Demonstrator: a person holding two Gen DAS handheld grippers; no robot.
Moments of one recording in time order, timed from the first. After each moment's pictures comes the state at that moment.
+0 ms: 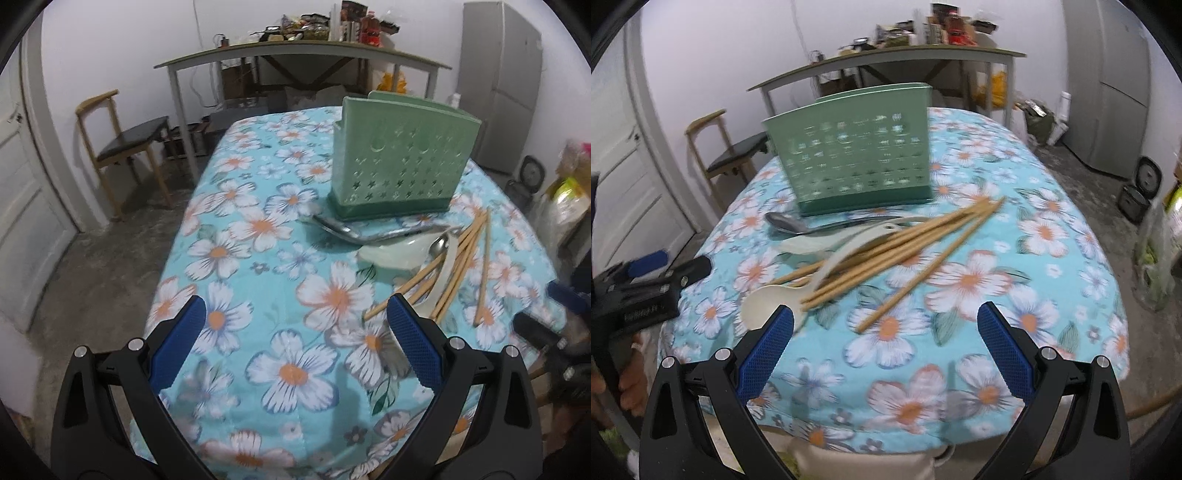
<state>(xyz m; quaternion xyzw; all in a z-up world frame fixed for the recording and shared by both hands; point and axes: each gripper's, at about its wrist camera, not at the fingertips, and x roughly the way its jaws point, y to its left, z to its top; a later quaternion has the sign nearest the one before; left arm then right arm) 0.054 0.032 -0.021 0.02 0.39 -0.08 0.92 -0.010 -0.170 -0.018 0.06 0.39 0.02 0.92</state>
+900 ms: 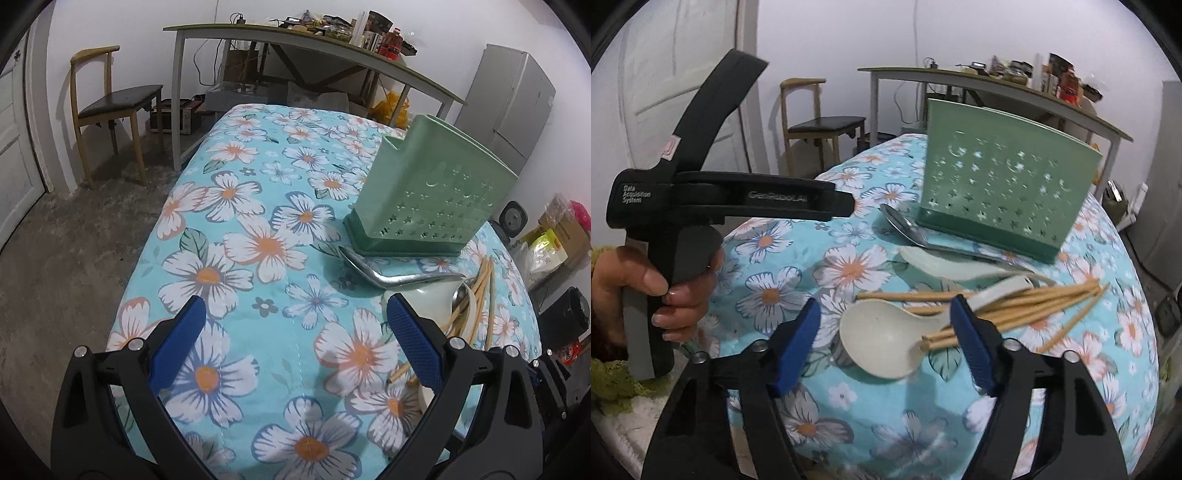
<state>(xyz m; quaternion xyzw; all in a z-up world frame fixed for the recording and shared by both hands) 0.116 0.068 -0.051 -0.08 0.40 -0.11 0.91 0.010 -0.075 -0.031 -0.09 0.34 0.16 0.92</state>
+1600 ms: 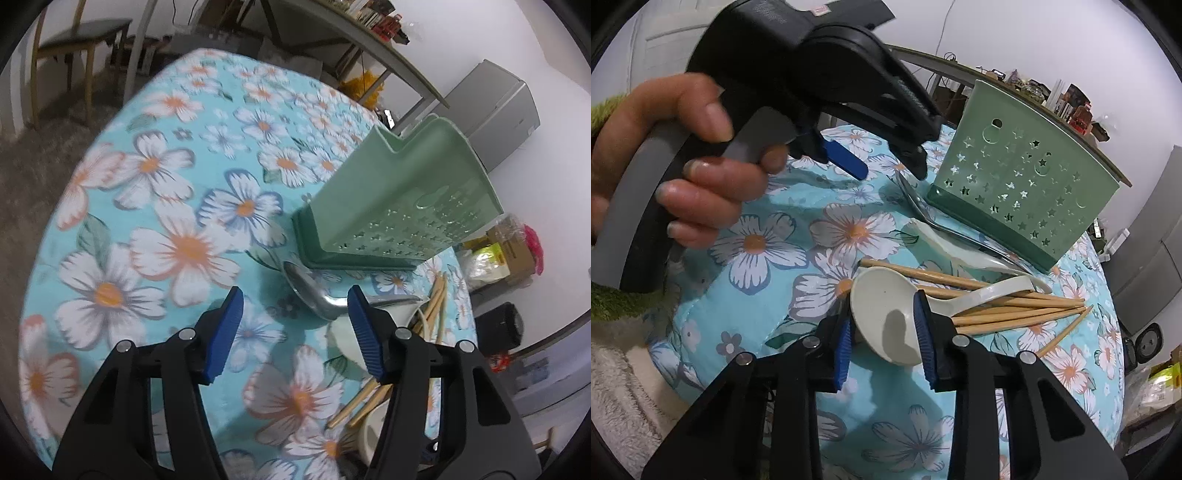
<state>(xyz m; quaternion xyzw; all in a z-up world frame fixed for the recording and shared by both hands) 0.177 0.052 -0.073 -0.20 0.47 -0.21 0.83 0.004 -0.045 -0.062 -0.21 0.35 0.12 0.91</state>
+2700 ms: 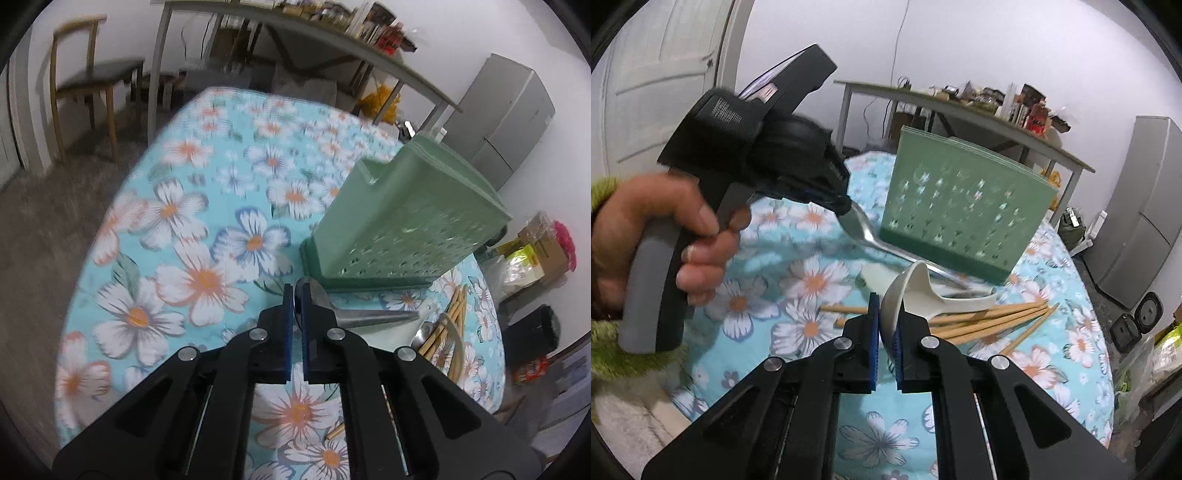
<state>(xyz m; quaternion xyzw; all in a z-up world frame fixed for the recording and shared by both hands) 0.164 0.039 -0.034 -0.13 0.43 -0.14 0.88 -0.009 -0.071 -0.012 -0.14 0.29 0.08 0.94</state>
